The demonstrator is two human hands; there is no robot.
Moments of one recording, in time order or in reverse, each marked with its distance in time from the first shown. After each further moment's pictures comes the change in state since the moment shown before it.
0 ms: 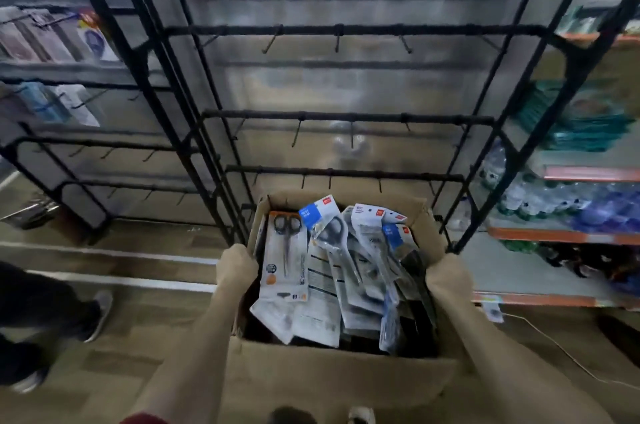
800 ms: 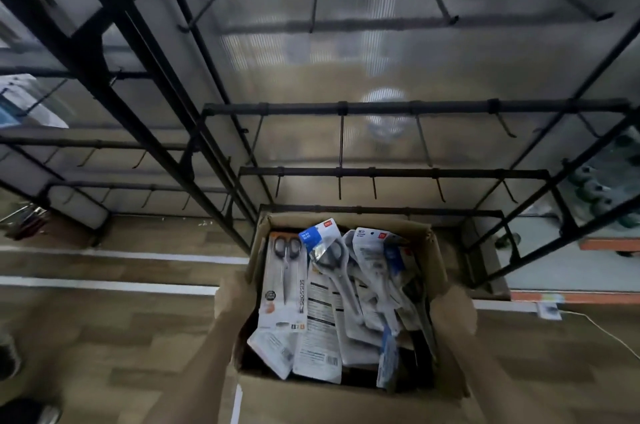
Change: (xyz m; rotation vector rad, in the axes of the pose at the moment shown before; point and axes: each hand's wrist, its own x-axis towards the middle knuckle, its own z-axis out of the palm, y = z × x) left_hand 0.241 -0.071 0.019 0.029 -0.130 -0.076; right_hand 0.065 -0.128 0.194 -0.017 -0.190 0.087
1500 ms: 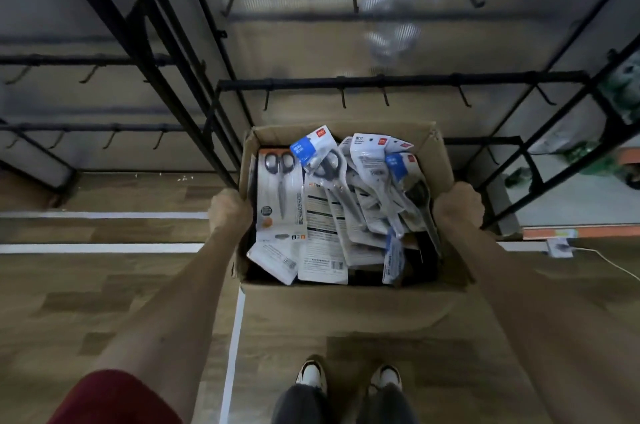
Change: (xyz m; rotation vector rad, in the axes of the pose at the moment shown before) left_hand 0.075 -0.055 0.097 -0.041 0.108 0.070; right_hand 0.043 0.003 0.107 0.019 0.267 -0.053
